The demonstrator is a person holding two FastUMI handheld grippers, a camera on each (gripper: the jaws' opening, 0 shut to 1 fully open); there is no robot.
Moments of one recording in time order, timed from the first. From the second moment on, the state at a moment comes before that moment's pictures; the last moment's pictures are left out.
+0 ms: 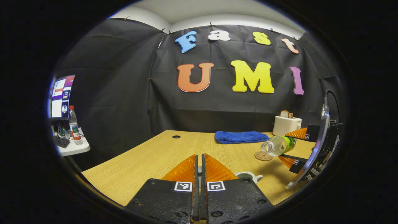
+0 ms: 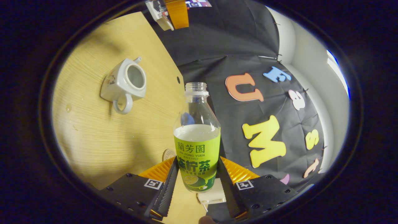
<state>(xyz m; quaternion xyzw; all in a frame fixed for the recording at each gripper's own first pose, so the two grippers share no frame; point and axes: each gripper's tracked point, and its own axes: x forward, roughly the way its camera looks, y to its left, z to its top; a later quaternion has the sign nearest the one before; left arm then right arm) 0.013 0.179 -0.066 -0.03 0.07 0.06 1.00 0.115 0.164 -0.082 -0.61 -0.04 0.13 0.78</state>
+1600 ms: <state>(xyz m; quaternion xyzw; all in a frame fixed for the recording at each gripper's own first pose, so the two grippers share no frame) 0.008 0.195 -0.075 -0.04 0.08 0.05 0.99 0.121 0.199 -0.042 -0.80 -0.19 0.11 0.55</state>
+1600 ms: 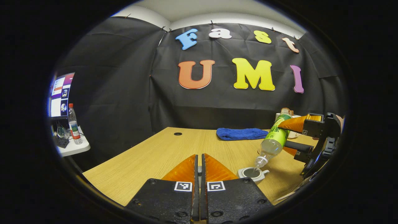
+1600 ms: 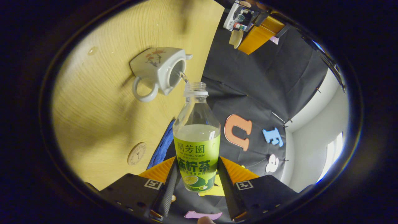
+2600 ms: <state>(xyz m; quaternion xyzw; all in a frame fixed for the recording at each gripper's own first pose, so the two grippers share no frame) 0.007 0.195 -0.074 -0.04 0.08 0.05 0.99 0.114 0.202 -0.039 -0.81 -0.20 0.11 0.54</state>
